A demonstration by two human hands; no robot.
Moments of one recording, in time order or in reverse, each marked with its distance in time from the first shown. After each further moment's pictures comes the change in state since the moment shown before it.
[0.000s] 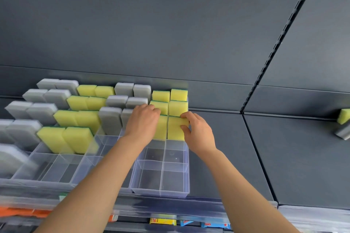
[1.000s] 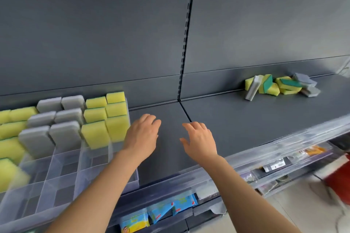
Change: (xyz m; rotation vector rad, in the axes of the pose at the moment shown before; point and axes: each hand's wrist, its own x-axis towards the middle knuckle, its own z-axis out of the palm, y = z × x) left_hand -0.006 0.133 0.016 -0.148 0.039 0.326; right_hand -0.113 0.080 -0.085 -0.382 0.054 0.266
